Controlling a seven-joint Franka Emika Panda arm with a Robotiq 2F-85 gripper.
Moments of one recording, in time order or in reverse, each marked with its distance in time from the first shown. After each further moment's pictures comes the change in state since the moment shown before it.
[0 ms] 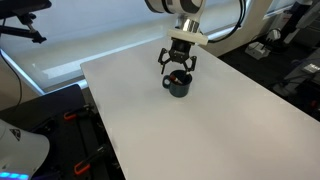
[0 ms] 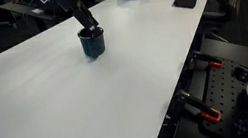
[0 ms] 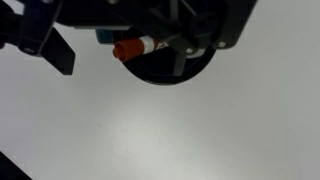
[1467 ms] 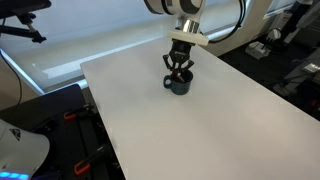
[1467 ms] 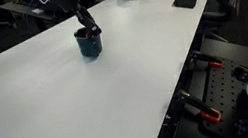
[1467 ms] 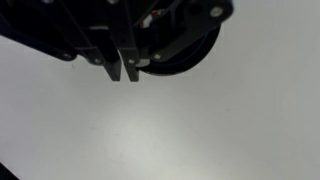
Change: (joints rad) arm -0.002 0.003 0.000 -0.007 -0.011 0.030 -0.004
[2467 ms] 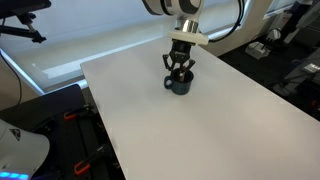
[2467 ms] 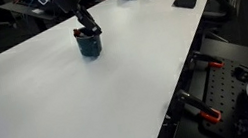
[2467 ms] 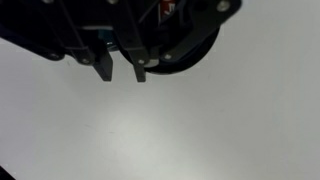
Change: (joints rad) arm 0.005 0.000 0.001 -0.004 -0.030 0.007 -0.001
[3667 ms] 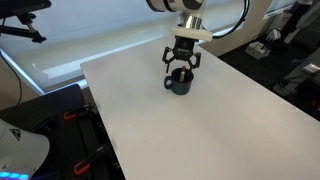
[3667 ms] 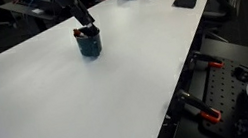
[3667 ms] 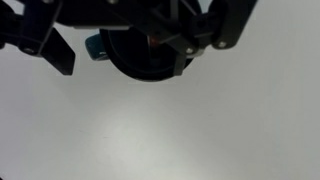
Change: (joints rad) arm -0.010 -0.003 0.004 0.030 0.000 0.002 0.001
